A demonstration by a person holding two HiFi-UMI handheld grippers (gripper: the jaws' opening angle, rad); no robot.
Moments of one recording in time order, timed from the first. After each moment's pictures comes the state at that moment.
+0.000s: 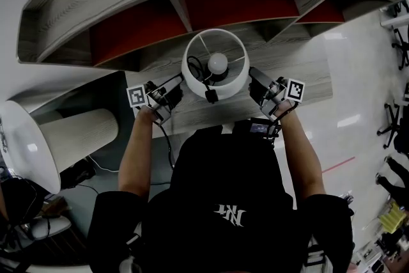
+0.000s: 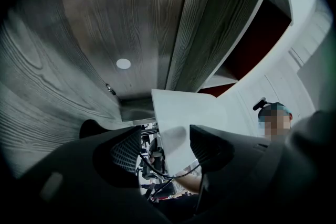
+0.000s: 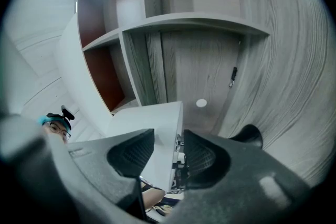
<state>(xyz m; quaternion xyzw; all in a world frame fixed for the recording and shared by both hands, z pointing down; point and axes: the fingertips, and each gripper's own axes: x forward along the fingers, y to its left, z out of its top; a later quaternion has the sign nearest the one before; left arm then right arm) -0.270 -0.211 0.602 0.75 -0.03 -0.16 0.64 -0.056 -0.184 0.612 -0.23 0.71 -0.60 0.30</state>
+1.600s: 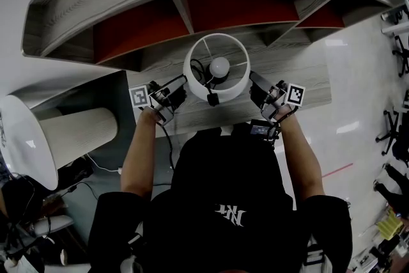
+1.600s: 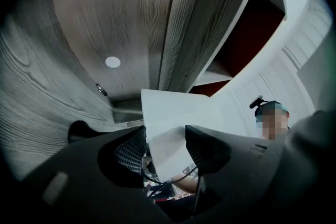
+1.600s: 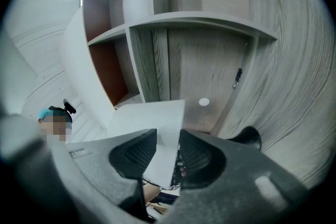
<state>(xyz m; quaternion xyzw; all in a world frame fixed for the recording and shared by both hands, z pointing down) -0.258 -0.209 0.581 0.76 -0.02 -0.18 0.62 -0.057 -0.182 0.607 -0.22 0.73 -0.58 0.28</state>
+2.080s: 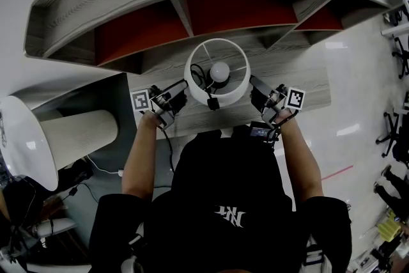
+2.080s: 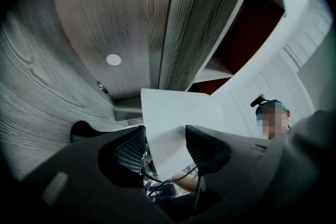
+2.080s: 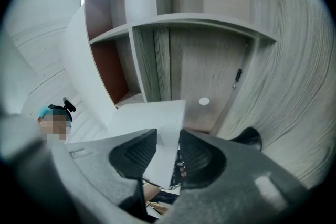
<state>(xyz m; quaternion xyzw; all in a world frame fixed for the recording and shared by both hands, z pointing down) -0.257 -0.200 0.581 0.76 -0.02 -0.17 0.62 -0.055 -0.174 0.604 -0.22 0.74 -0.58 0.28</state>
